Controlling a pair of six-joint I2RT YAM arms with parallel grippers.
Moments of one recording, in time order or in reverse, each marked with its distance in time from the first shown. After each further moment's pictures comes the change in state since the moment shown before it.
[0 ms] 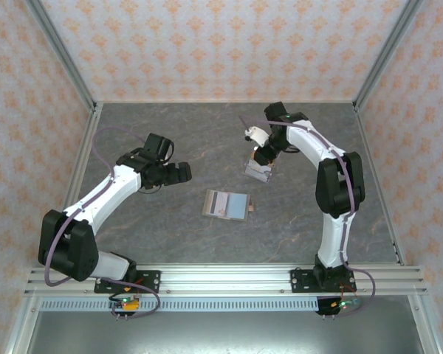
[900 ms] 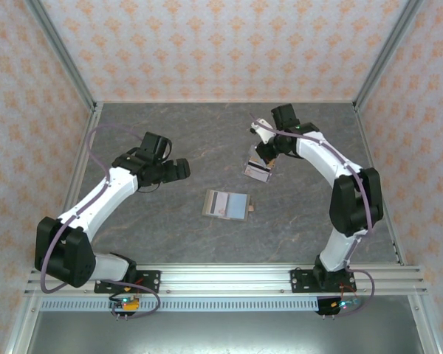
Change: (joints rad) left arm 0.000 -0.046 0.006 0.007 -0.029 -0.007; right arm 0.007 -0.214 -0.229 0.258 -0.009 0.206
